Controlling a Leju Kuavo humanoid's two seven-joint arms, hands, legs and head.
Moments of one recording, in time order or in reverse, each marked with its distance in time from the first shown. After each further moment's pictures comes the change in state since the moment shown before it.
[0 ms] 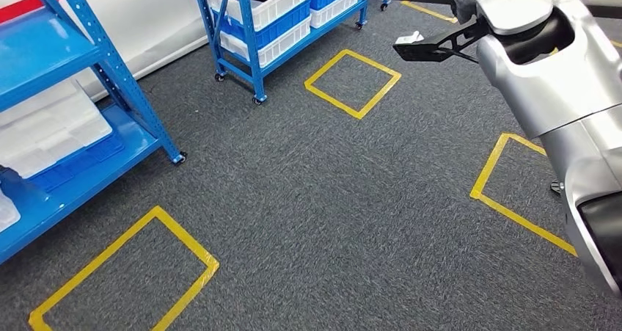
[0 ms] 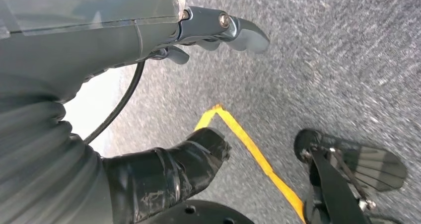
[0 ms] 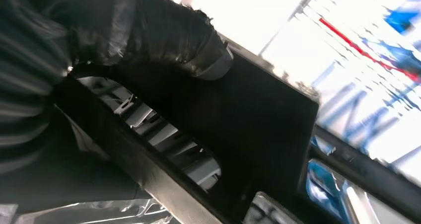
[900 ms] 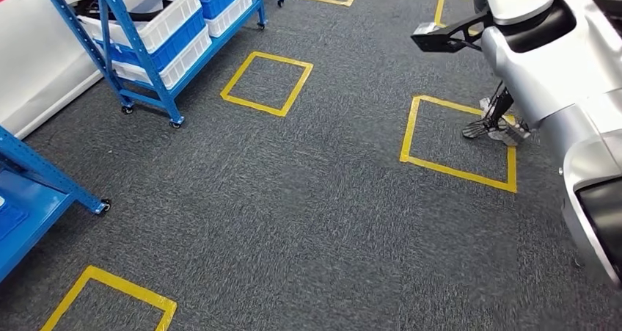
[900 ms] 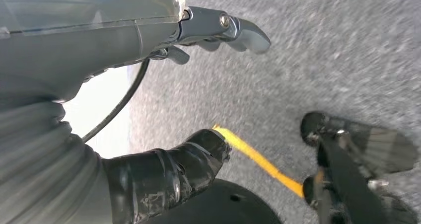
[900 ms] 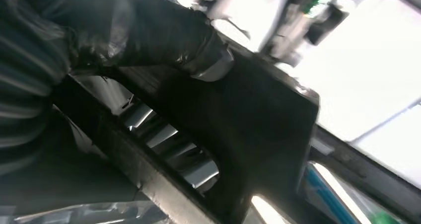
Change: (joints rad) left arm 0.000 0.001 0.014 0.000 0.000 -0.008 0.018; right arm -0.059 0.056 0.000 0.174 0.085 -0.007 0.052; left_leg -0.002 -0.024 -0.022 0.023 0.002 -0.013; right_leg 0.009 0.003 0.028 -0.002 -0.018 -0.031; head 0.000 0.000
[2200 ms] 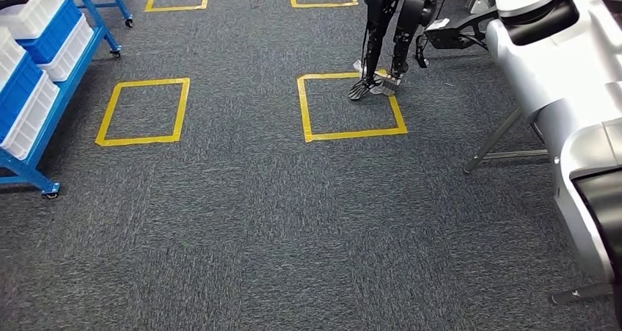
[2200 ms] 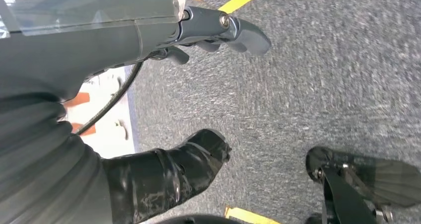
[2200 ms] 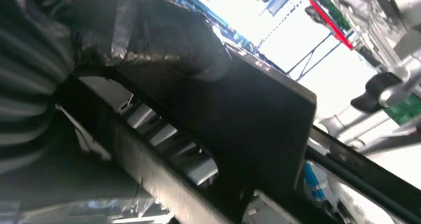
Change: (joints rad) left arm -0.006 0.001 -0.017 -0.002 -0.099 0.032 -0.013; right arm -0.011 0.024 -0.155 0.112 0.179 0.045 0.035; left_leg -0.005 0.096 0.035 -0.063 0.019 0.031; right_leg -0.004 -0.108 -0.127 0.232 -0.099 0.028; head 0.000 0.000
